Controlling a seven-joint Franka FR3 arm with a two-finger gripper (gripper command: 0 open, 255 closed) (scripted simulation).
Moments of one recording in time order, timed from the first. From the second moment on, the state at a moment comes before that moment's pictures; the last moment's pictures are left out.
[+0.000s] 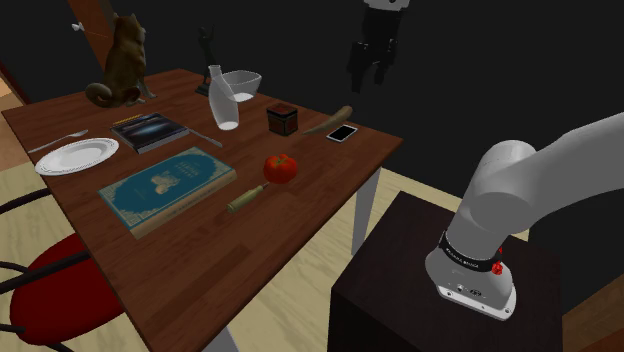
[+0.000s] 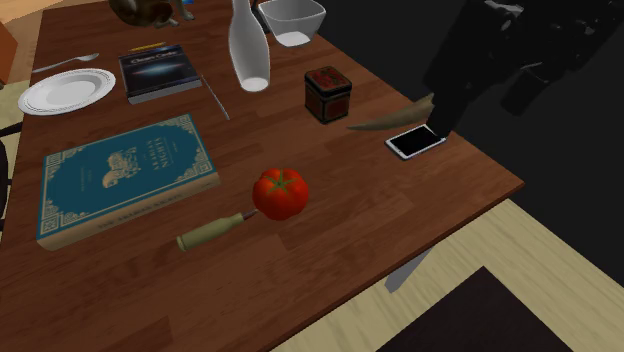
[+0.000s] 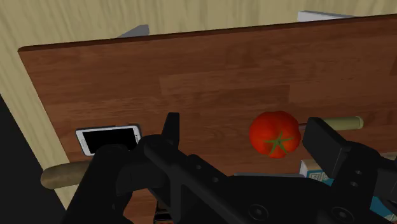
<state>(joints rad) 0.01 -0.74 -0.06 -2.29 0.00 1.64 0.11</state>
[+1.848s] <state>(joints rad) -0.18 -0.05 0.56 -2.16 0.08 2.12 1.62</state>
